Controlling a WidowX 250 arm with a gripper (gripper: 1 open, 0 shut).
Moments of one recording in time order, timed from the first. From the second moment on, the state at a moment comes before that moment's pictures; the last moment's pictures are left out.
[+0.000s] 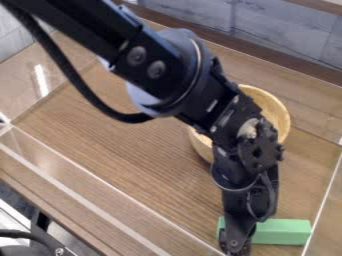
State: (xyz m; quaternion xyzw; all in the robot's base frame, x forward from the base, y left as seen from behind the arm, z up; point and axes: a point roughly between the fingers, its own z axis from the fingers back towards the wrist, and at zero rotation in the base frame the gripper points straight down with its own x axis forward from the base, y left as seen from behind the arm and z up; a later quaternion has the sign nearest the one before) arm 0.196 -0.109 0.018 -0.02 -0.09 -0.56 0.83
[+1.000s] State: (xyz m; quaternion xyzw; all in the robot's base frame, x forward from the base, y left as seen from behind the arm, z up) arm 0.215 -0.102 0.020 -0.04 -0.10 -0.50 0.86
